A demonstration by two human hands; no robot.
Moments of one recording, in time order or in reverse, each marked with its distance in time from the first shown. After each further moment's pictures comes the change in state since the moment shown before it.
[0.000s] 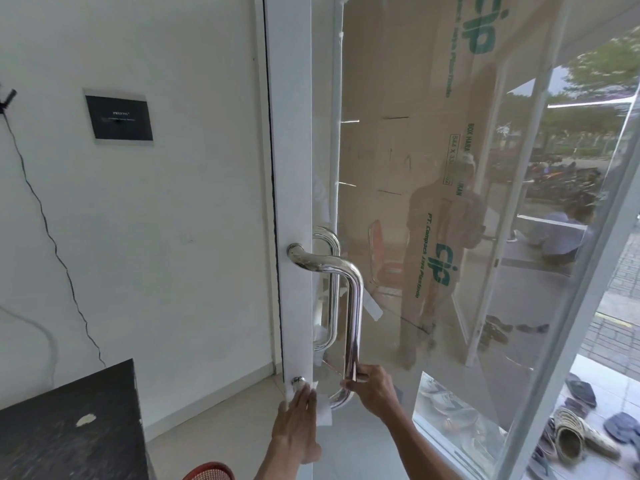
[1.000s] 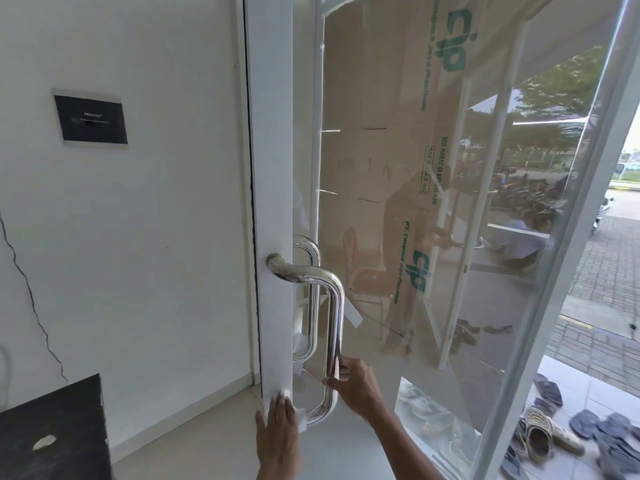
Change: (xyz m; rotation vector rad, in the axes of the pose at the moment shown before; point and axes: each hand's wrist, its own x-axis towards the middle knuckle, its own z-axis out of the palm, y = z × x) left_hand 0.019 0.011 0.027 -0.053 0.321 -0.133; right_hand -0.002 -0.021 -0.022 -0.024 0.029 -0.122
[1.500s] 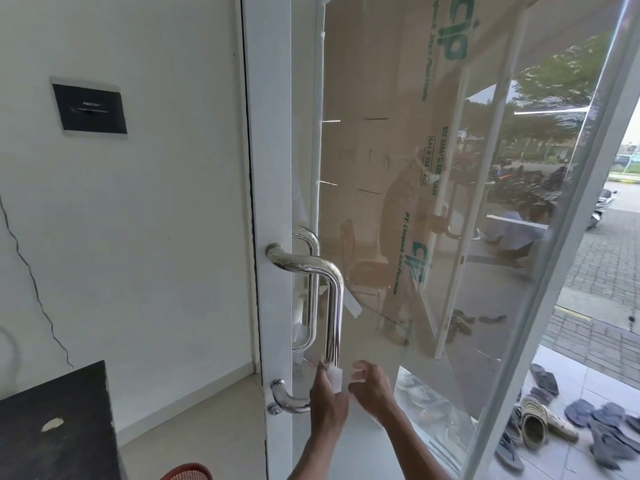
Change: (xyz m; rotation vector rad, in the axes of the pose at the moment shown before) left_hand -0.021 0.096 -0.058 -1.098 0.139 -0.161; right_hand -0.025 0.032 -0.009 -0.038 0.065 0.248
